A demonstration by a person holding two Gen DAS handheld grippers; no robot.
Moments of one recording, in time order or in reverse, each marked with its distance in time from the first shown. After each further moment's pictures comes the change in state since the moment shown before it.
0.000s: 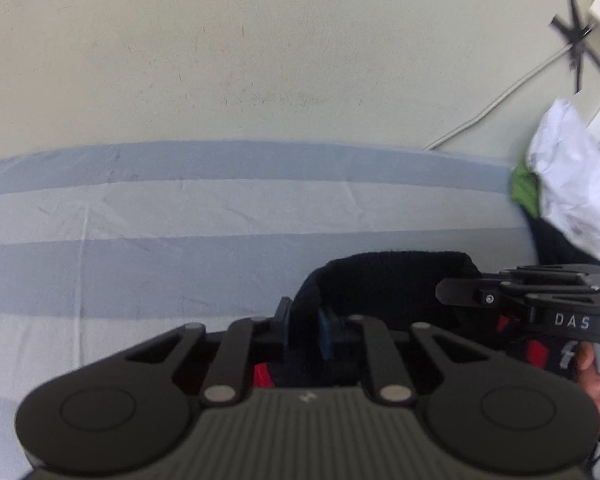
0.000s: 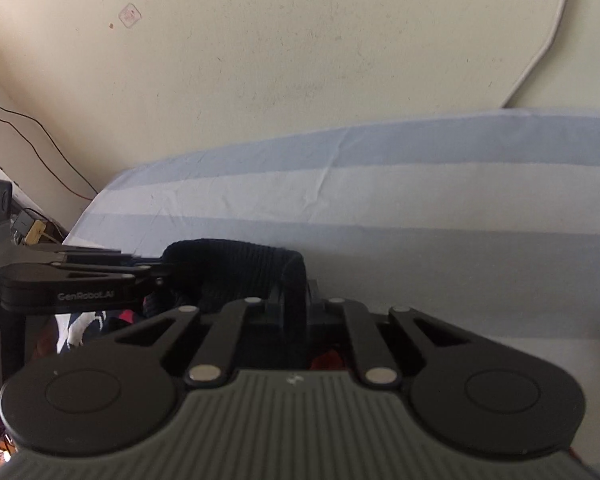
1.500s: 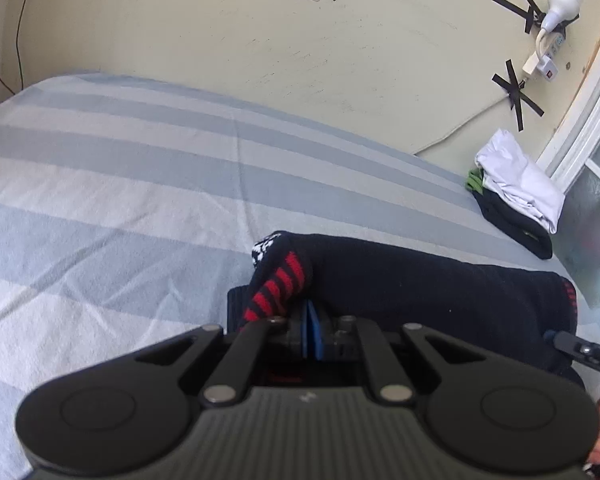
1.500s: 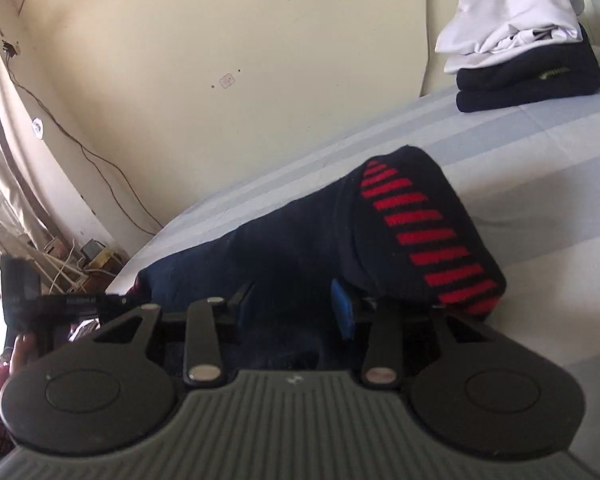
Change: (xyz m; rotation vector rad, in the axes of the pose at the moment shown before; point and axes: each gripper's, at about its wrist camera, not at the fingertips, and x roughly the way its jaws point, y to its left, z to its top) left arm -0.146 0.073 -0.192 -0.129 -0.226 -0.022; right arm -0.191 0.038 -0.271 0.091 -0.363 0.056
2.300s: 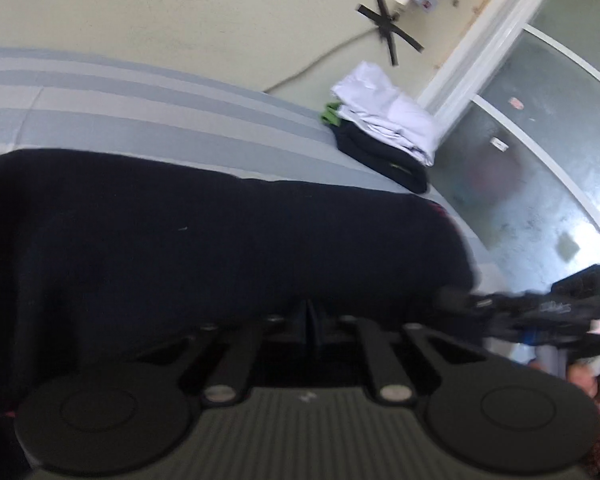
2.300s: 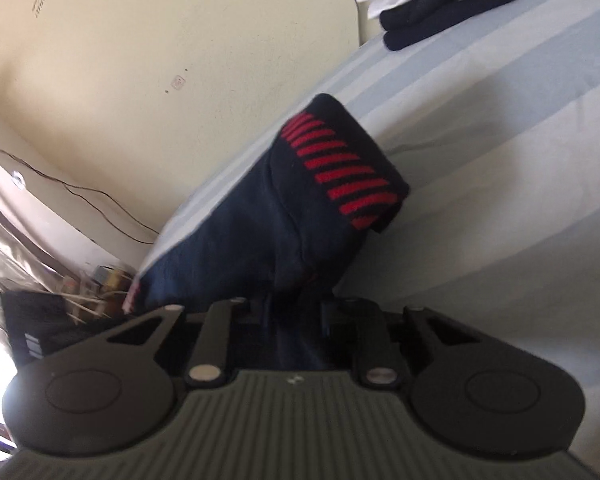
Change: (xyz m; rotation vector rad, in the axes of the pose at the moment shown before) left arm 0.040 -0.103 -0.032 0.069 0.128 -0.352; right arm -0.029 -0.022 -0.009 0.282 0.077 0.026
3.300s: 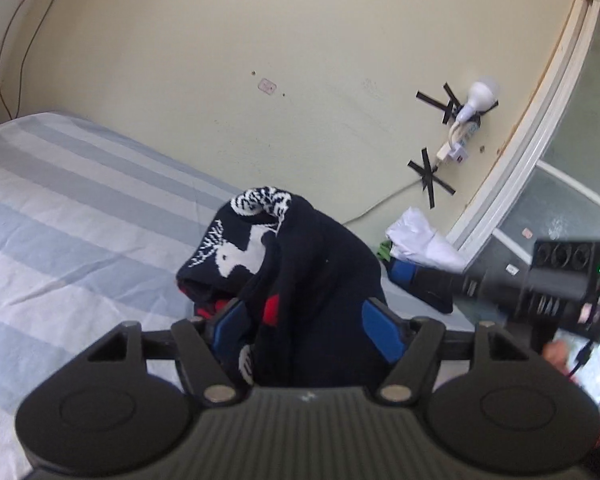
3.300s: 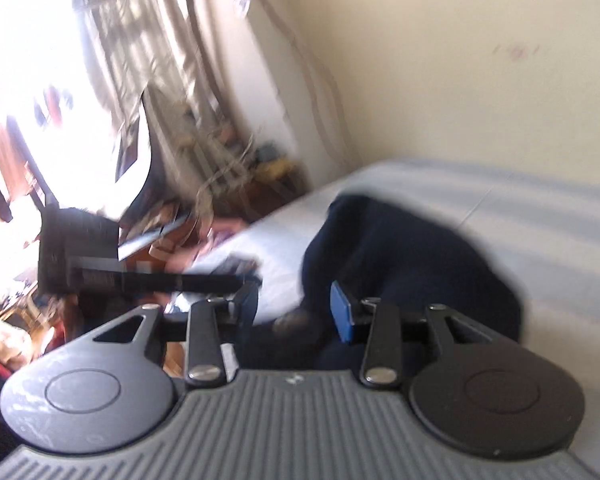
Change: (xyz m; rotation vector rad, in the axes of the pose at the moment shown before) left arm -0.174 0.052 -0.020 -0.075 -0.368 0.126; right arm 0.113 0.225 -0.004 -0.711 0.199 0.383
